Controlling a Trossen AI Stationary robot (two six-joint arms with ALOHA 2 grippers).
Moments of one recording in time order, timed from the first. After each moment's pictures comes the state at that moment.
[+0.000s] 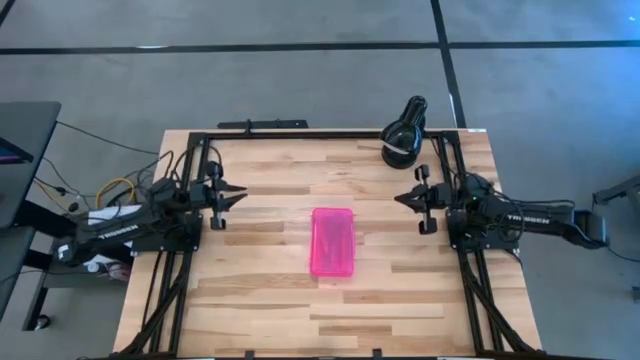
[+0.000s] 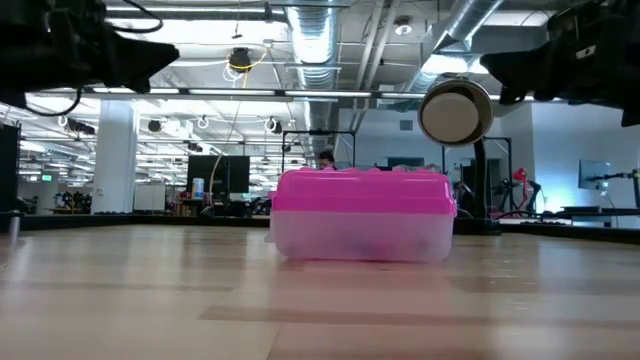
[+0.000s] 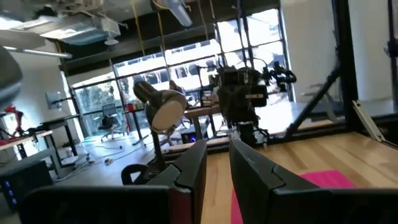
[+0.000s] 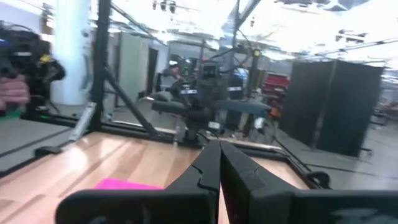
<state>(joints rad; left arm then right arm) 0.41 0.15 0.03 0.38 0.32 0.15 -0.33 0.47 0.01 0.64 -0.41 -0.14</state>
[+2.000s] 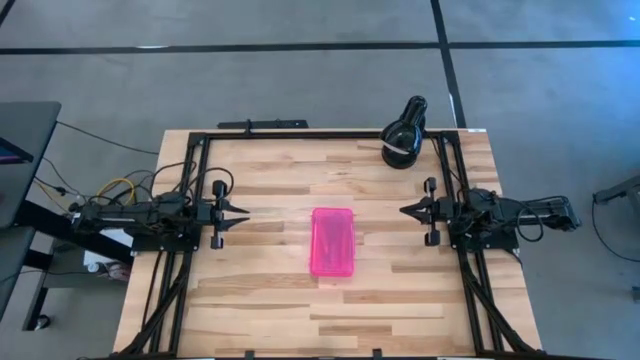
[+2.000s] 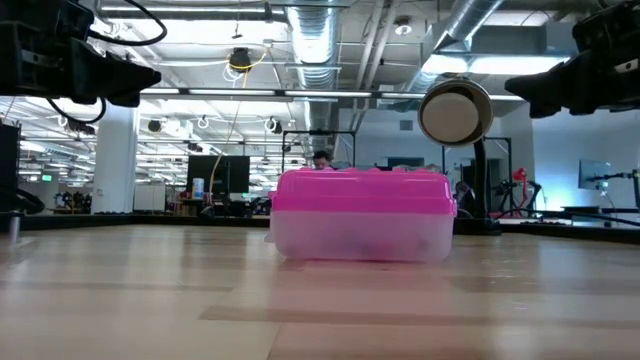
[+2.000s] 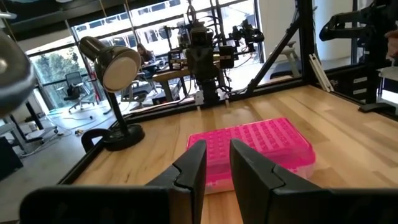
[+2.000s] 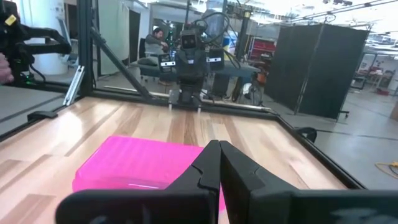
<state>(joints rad) -0.03 0.00 0.01 0.04 -0.02 0.23 0.04 0.01 0.01 0.02 0.05 -0.19</state>
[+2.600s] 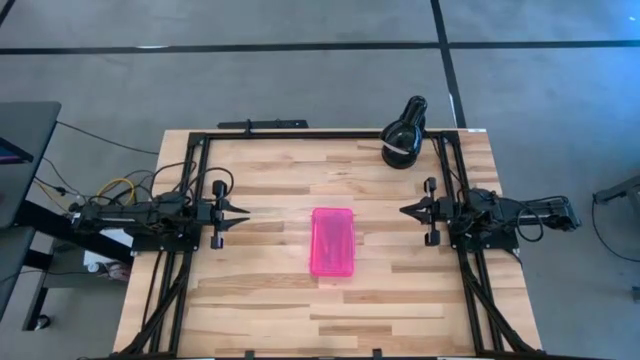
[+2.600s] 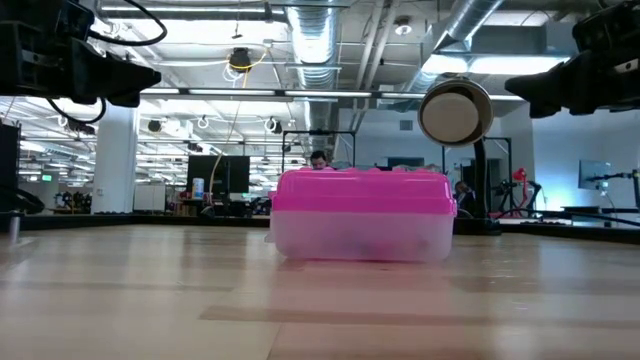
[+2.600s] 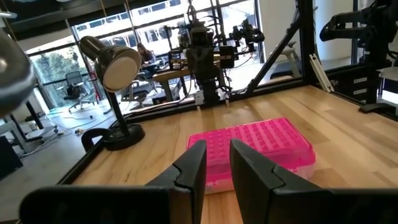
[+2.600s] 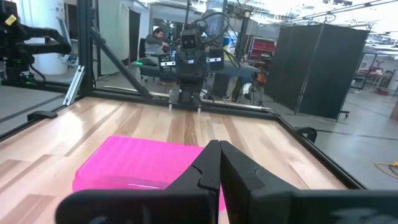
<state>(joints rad) -0.03 0.00 0.01 0.03 -0.03 0.22 0.04 0.01 0.01 0.02 0.05 -0.19</state>
